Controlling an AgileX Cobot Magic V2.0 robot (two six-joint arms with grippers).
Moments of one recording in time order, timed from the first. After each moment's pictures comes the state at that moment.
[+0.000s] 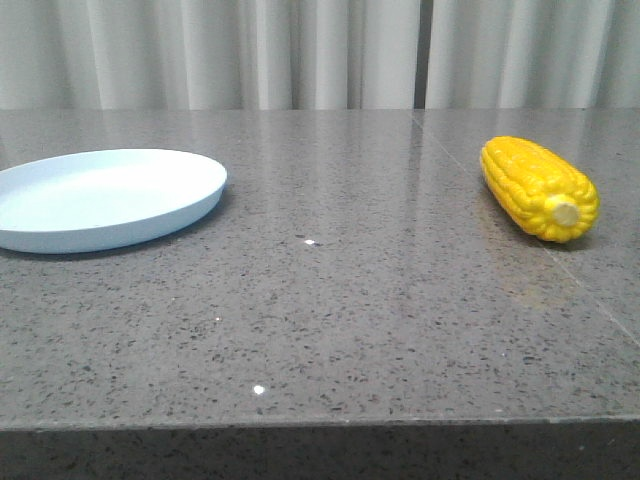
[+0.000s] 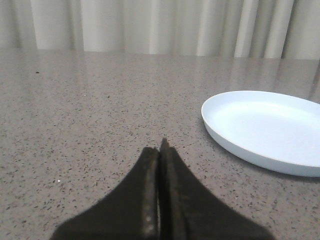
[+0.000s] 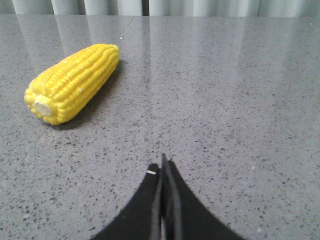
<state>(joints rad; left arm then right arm) -0.01 0.00 0.00 -0.01 0.15 0.00 0.06 -0.01 0.03 0.05 0.22 0.02</state>
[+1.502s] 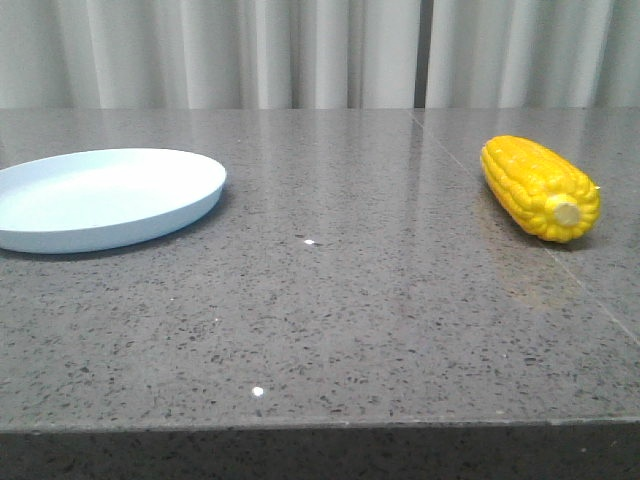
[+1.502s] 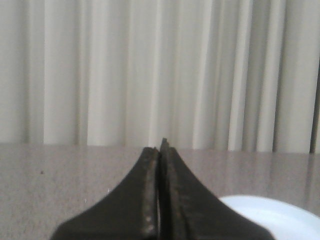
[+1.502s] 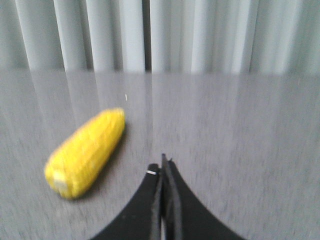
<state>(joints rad) -0.01 0.00 -0.09 -0.01 -0.09 0.00 0.06 -0.01 -0.15 0.05 0.22 0.02</state>
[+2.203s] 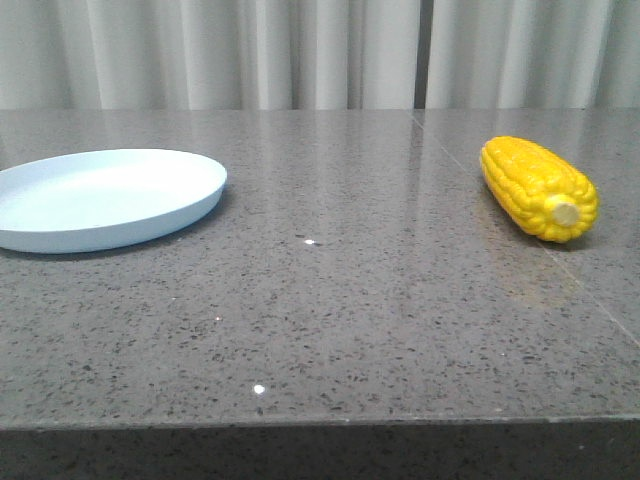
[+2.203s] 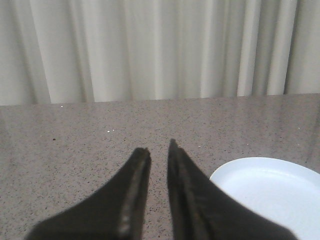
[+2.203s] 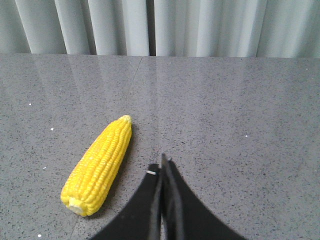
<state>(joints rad) -0.01 0.30 -0.41 0.07 0.24 0.00 0.06 0.35 -0.49 0.07 0.41 0.02</state>
